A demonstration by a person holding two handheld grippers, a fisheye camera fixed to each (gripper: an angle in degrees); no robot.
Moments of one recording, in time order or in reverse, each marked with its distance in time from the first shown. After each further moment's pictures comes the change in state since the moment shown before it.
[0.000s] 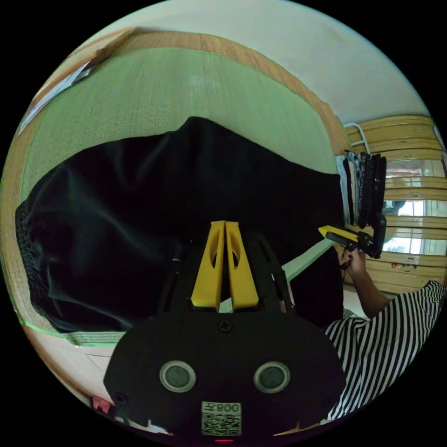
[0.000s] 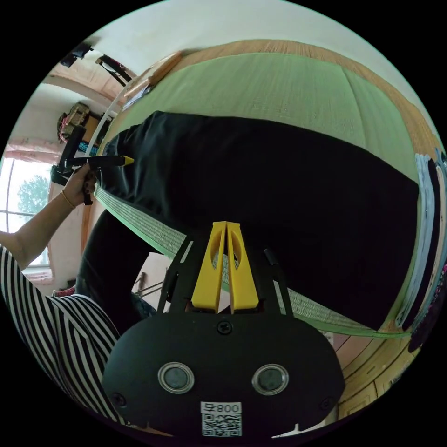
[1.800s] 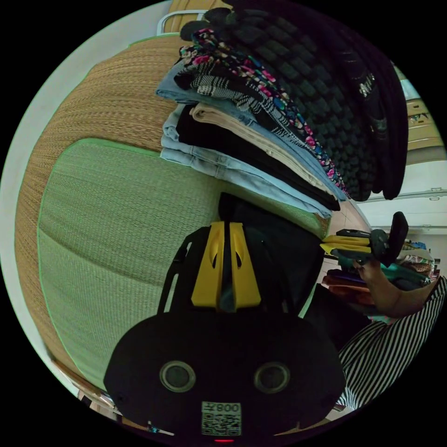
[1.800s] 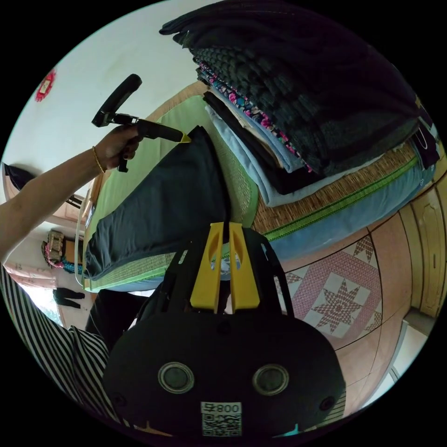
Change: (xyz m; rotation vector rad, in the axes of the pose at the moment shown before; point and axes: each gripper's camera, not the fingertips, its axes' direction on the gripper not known) left arm 0.550 -0.241 0.569 -0.385 -0.145 0.986; right arm 0.228 0.190 -0.373 0.379 -0.007 0.611
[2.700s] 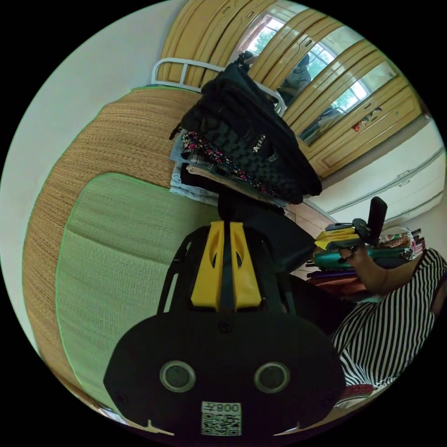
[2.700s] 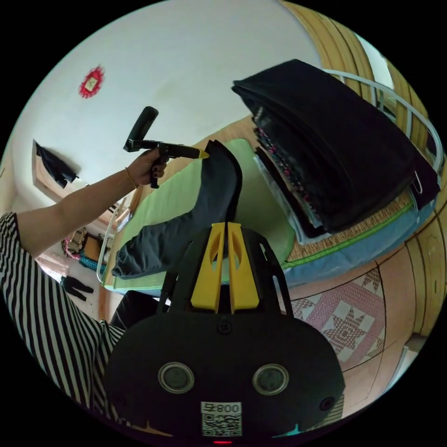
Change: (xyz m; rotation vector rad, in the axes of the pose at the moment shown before) left arm 0.002 0.134 -0.181 0.256 0.090 0.085; right arm -0.087 0.038 -0.074 0.178 -0.134 -0.154
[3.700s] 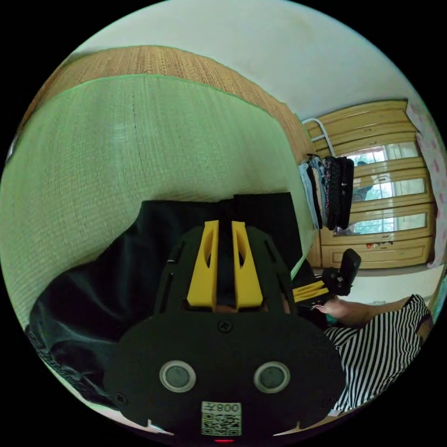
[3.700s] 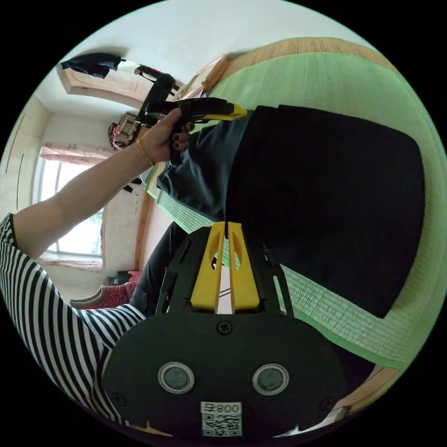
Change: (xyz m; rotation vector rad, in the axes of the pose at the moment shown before) left arm -0.124 0.498 -0.224 0.287 0.109 -0.853; right arm -0.225 0.148 0.524 -0.680 -0.343 -0.356
